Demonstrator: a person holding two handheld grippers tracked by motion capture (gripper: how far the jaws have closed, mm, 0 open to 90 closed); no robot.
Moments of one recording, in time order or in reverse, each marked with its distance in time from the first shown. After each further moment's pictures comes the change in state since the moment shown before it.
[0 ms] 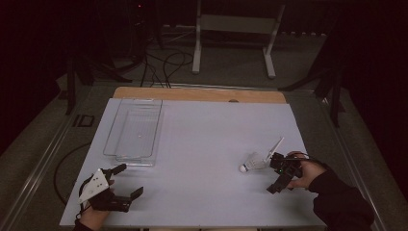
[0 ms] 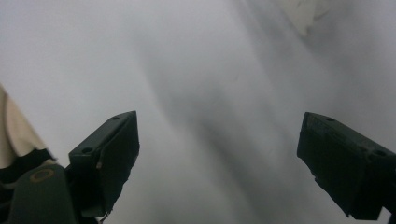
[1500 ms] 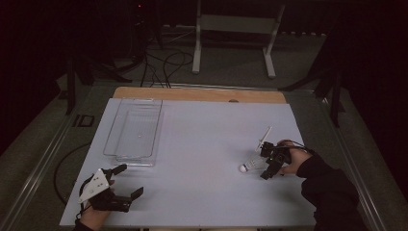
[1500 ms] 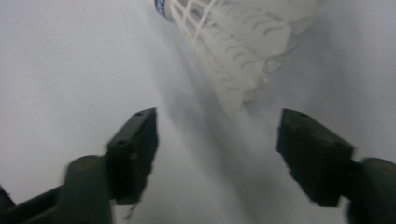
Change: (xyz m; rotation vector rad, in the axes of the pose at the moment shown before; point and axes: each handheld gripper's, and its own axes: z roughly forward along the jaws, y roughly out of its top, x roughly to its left) left arm 0.000 -0.001 0.001 0.004 -0.006 -0.005; right arm -0.023 0.039 0.004 0.031 -0.043 -0.069
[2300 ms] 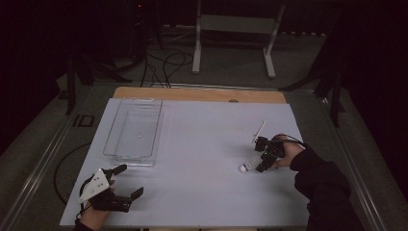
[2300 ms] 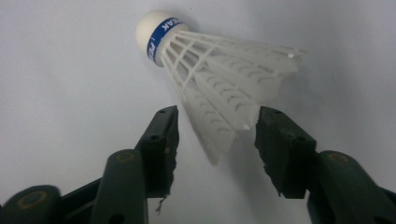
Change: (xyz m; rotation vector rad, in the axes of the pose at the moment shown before) left arm 0.000 0.000 0.000 0.007 0.000 0.005; right arm -0.008 0.022 -0.002 -0.009 0.011 -0.027
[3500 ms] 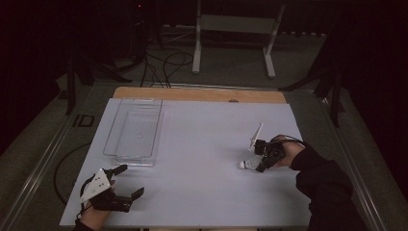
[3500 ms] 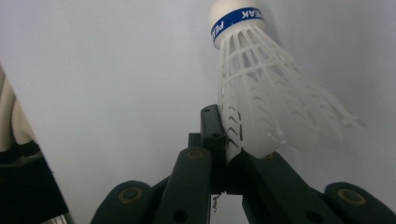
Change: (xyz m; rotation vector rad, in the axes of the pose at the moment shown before) left arm 0.000 0.000 0.002 0.013 0.000 0.004; right arm 0.015 0.004 -0.011 0.016 0.103 -0.138
